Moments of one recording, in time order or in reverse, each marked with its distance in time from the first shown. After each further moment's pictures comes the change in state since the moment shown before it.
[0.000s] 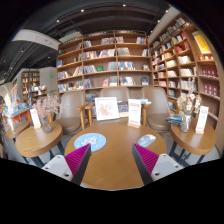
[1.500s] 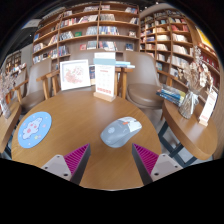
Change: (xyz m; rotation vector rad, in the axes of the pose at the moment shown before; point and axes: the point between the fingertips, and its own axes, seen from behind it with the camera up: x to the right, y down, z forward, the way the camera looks) arm 0.173 0.102 0.222 -0.349 0.205 -0.008
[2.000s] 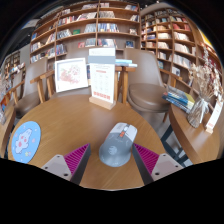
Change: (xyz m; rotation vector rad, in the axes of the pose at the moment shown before) arm 0.002 -0.039 0.067 -0.022 0.000 0.003
